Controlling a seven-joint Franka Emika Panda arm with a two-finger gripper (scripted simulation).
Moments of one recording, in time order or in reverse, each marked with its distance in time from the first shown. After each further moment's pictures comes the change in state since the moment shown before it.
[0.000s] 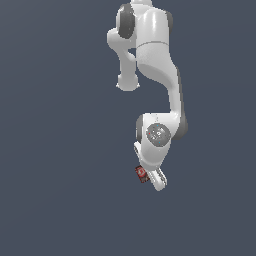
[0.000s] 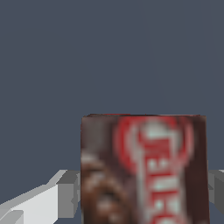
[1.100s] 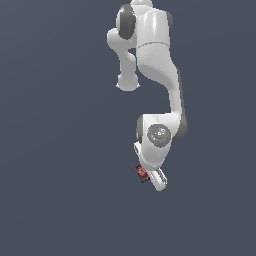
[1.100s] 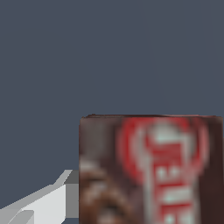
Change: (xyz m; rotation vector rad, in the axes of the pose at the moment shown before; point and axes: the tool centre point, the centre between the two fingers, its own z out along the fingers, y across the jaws) arm -0.002 -0.002 0.001 0.000 0.000 0.001
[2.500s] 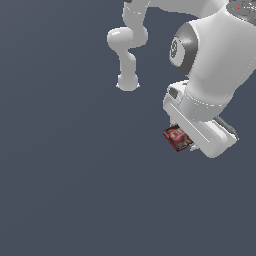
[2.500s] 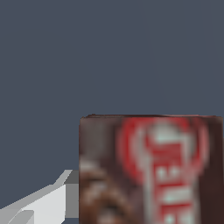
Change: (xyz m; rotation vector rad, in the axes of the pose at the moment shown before) arm -0.076 -0.020 -0.258 0.002 0.001 0.001
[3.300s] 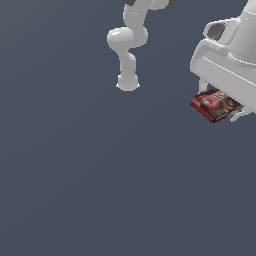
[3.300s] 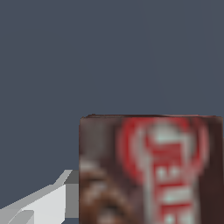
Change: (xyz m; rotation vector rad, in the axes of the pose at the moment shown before) arm -0.037 -0.015 -0.124 0.000 0.000 -0.002
